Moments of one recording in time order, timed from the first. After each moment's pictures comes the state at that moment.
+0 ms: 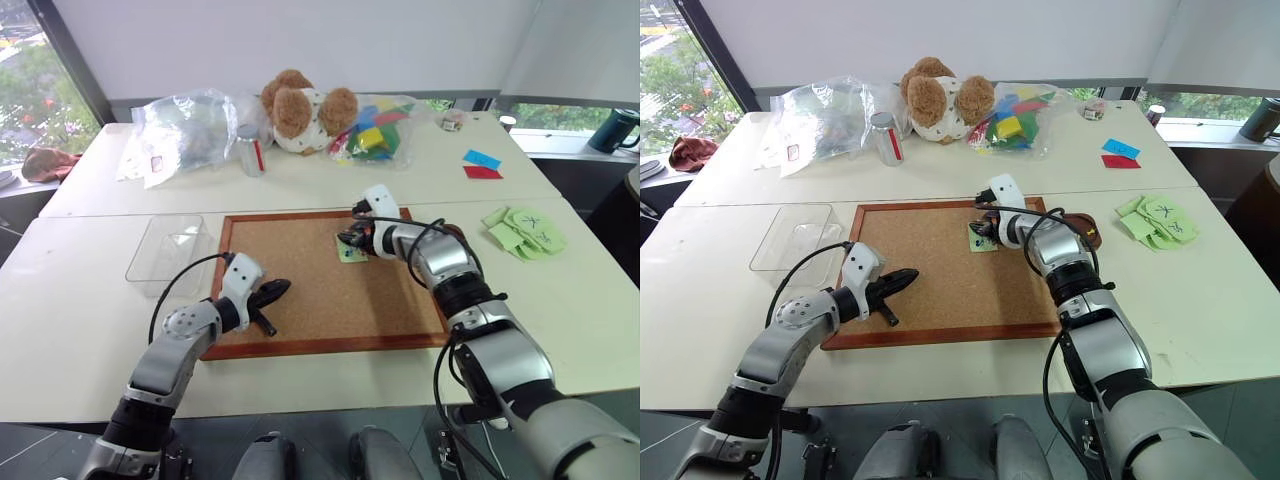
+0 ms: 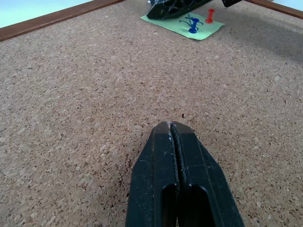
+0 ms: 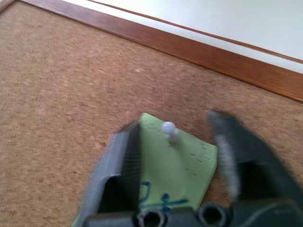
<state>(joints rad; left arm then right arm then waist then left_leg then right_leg) -0.23 0.42 -0.11 -0.08 -0.27 0.38 -0.63 -0.97 -0.27 0.18 0.72 0.07 0.49 0.58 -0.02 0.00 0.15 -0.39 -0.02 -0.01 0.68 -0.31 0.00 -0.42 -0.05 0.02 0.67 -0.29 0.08</state>
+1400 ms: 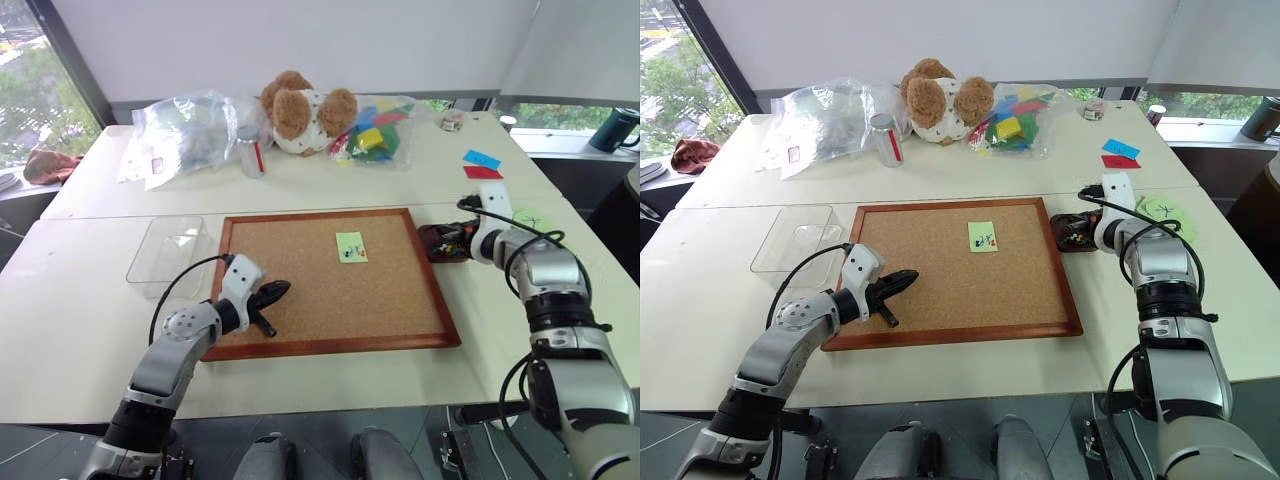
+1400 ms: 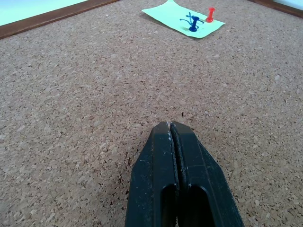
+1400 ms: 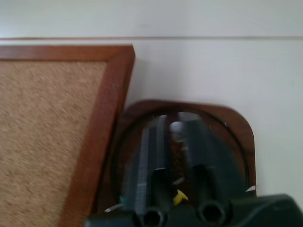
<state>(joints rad) -0.21 0.41 -0.11 -0.08 -0.26 0.39 -0.64 -0.78 -0.58 -0.08 0.60 0.12 0.59 0.55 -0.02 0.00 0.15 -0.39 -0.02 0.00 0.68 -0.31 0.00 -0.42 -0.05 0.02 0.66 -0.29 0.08</state>
